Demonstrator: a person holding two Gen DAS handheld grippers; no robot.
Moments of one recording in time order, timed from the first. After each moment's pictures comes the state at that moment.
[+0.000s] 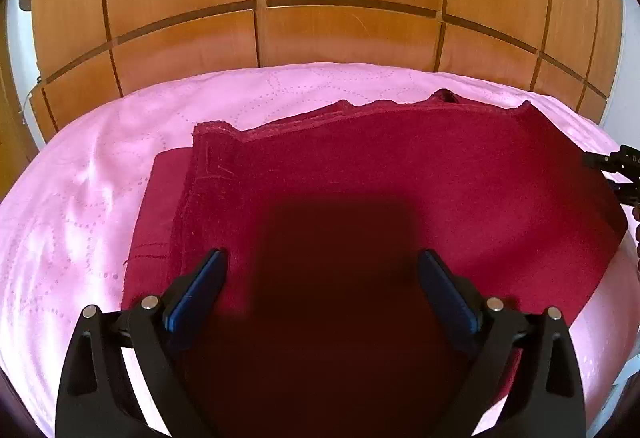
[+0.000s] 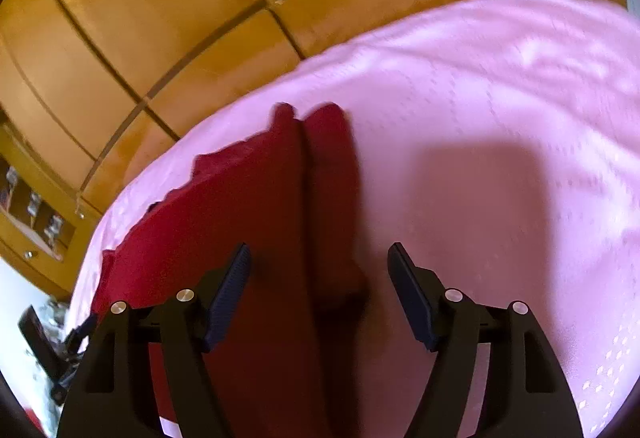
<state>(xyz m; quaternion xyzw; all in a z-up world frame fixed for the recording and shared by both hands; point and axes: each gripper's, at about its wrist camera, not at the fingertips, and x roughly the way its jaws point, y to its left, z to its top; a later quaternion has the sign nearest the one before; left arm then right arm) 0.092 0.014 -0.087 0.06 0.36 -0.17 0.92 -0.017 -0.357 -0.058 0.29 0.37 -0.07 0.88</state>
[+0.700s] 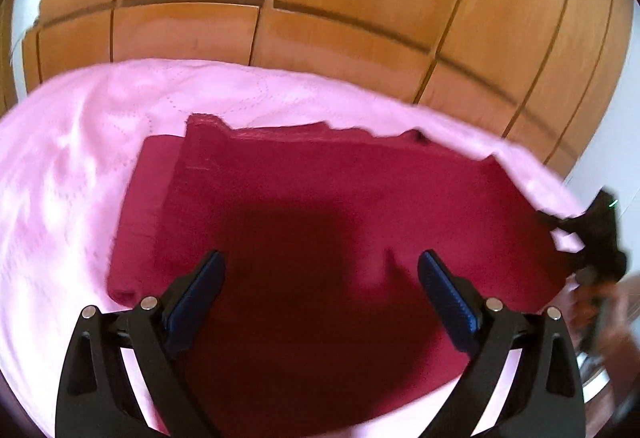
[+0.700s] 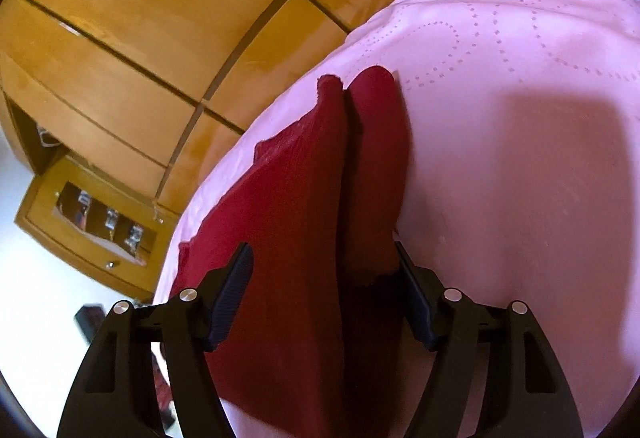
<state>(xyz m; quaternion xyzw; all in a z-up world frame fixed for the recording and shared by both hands) 0.082 0.031 -0.058 -0.07 0.37 -0.22 0.90 -0.016 -0.359 -0.073 0.39 0.35 0.06 0.85</state>
